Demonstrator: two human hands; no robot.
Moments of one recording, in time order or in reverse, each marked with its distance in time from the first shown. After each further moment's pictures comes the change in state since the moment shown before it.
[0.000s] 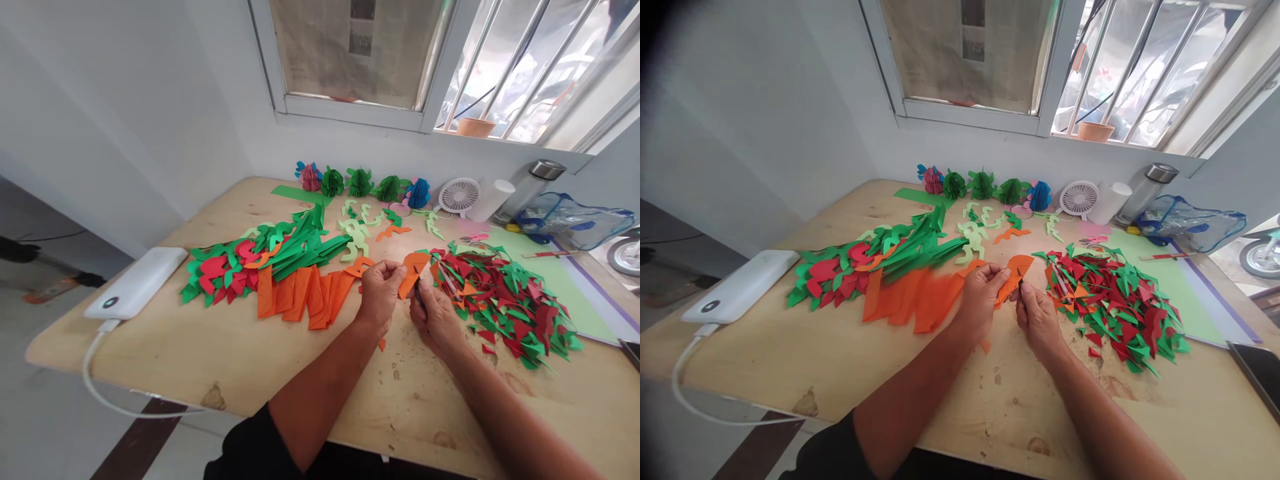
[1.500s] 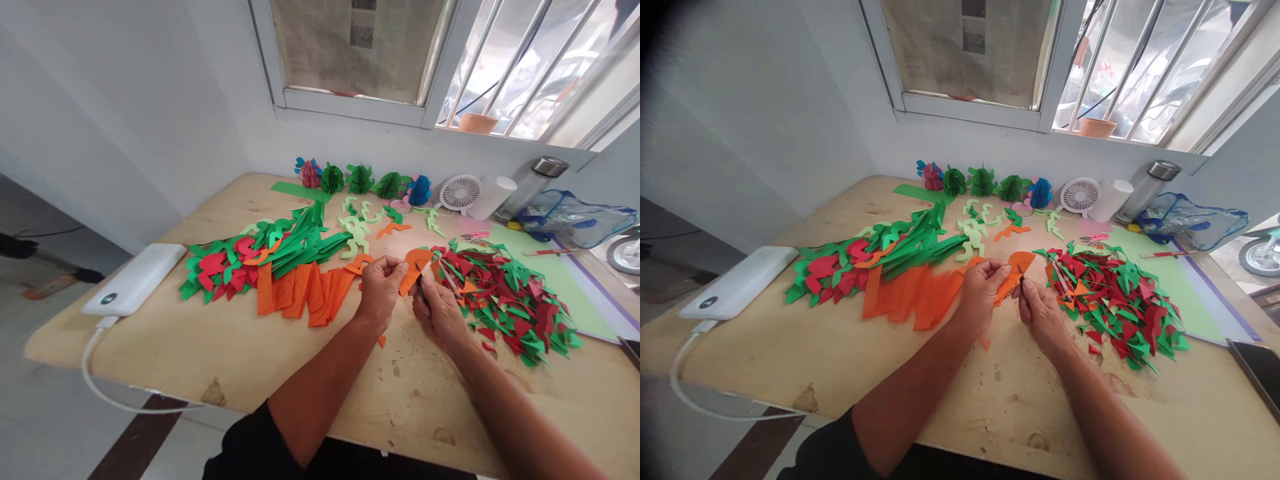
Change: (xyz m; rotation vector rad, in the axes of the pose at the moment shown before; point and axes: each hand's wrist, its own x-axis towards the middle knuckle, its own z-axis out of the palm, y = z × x) left_hand -0.002 0.006 0.001 0.048 -0.003 0.035; right_hand 0.002 -0.009 -0.006 -0.016 -0.081 -0.009
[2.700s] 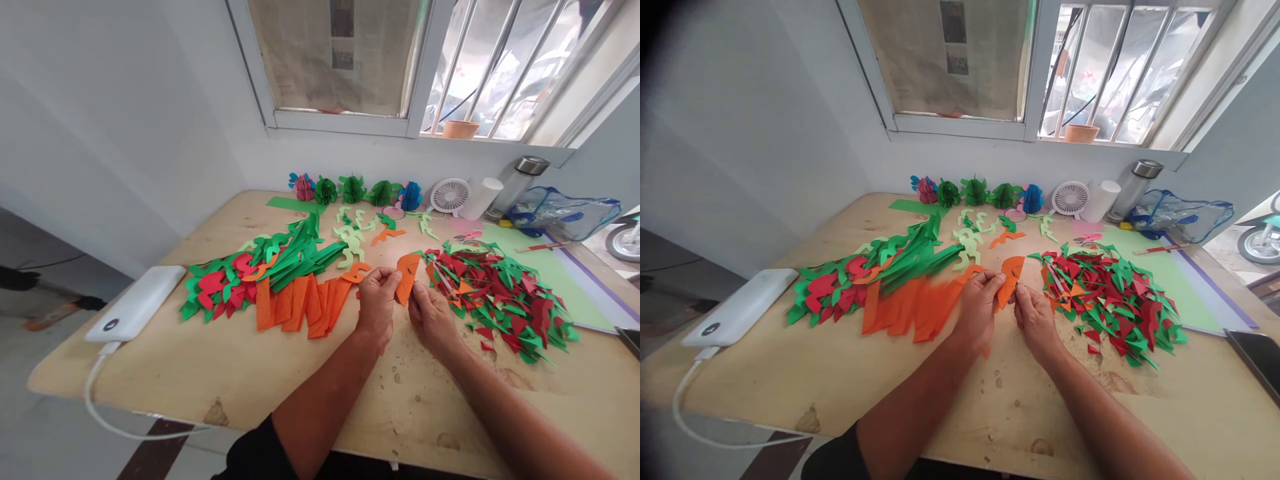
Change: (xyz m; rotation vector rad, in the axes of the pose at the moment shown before) left_hand -0.003 -0.009 0.002 -0.033 0.092 -0.066; right_hand -0.002 0.010 0.009 -0.091 0.138 -0.056
